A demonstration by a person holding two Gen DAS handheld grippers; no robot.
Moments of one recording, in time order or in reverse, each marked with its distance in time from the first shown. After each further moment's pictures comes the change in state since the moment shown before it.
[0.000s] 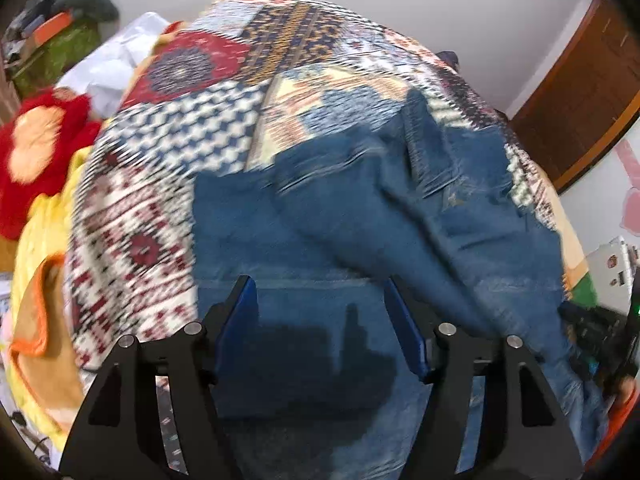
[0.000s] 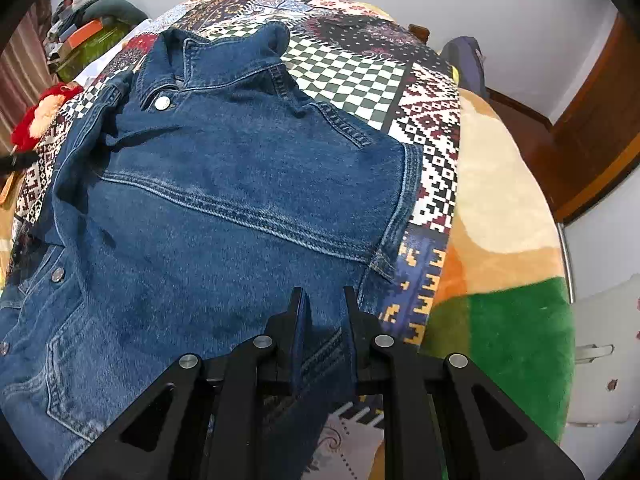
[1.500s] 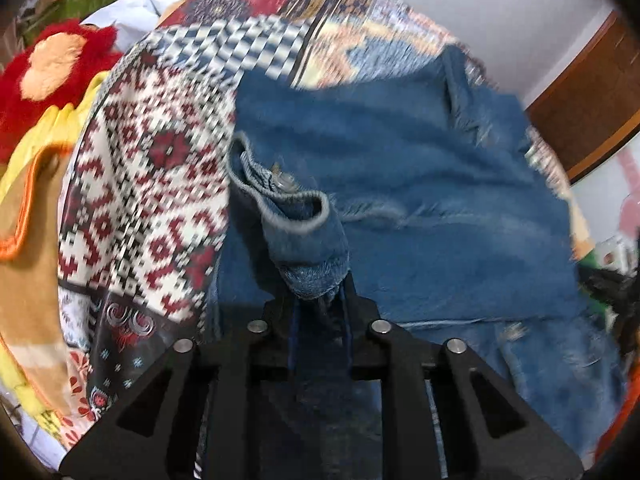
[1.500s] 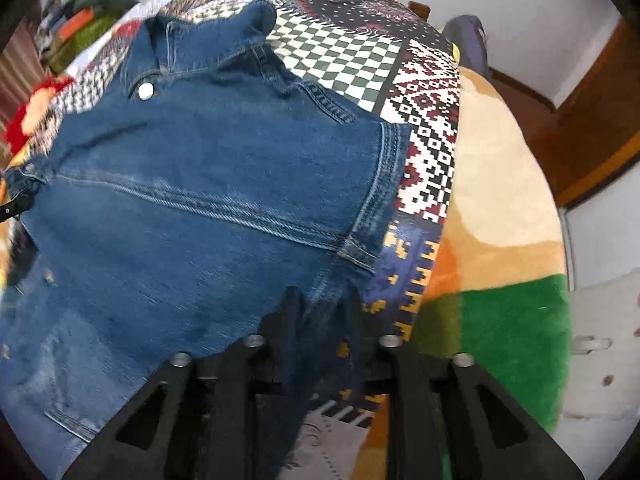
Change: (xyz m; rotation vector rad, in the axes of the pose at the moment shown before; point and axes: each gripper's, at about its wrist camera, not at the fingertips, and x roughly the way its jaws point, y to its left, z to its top) left arm 0.014 0.050 -0.077 -0.071 0.058 0.018; right arm 0.015 -0.015 0.003 0.008 0.080 -0.037
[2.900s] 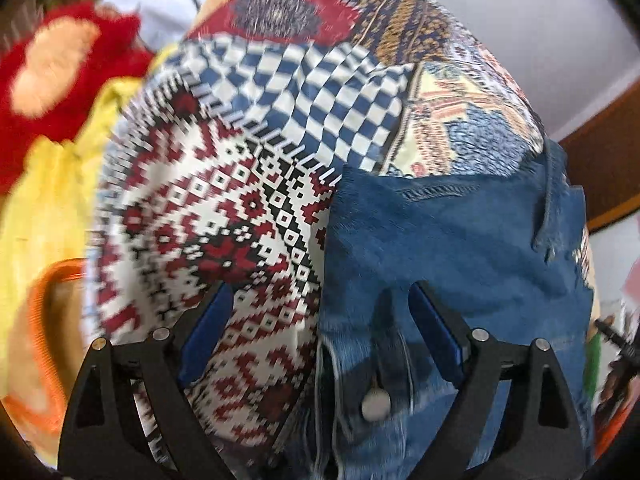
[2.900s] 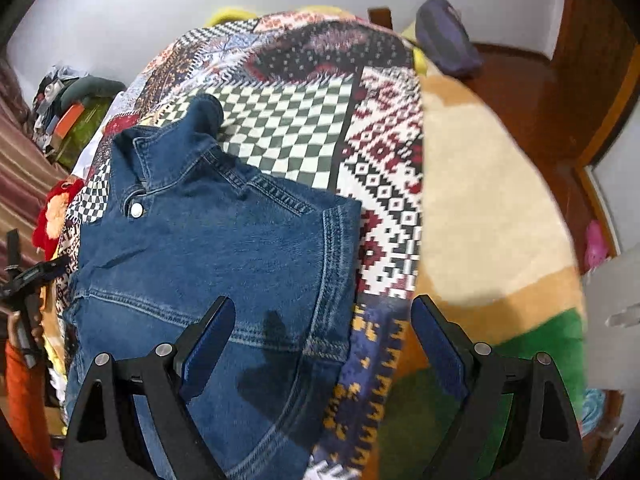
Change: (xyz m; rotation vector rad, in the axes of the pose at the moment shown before) left arm 0.041 0.077 0.098 -0.165 0.029 -0.017; right arm 0.010 -0.063 0.048 0.262 -0.066 0.265
